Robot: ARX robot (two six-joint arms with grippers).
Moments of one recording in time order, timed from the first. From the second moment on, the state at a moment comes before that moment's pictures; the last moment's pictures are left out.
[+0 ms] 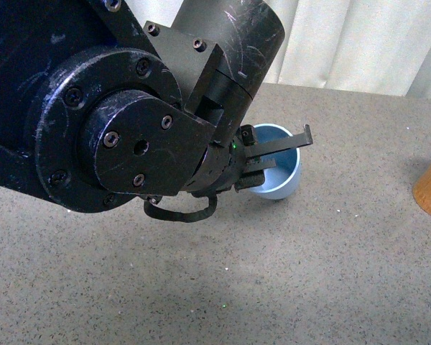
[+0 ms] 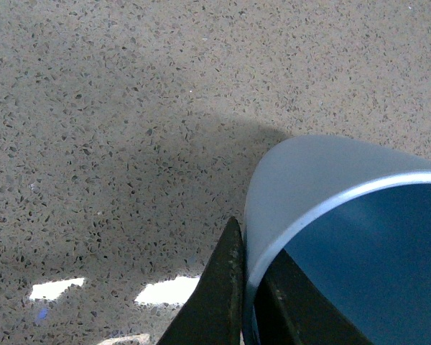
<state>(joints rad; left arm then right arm) -0.62 2.07 1.02 0.30 -0.16 -0.65 0.00 0.00 0.00 0.00 0.00 0.00</state>
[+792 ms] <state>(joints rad) -0.63 2.07 1.08 0.18 -0.18 -0.57 0.00 0.00 0.00 0.00 0.00 0.00</state>
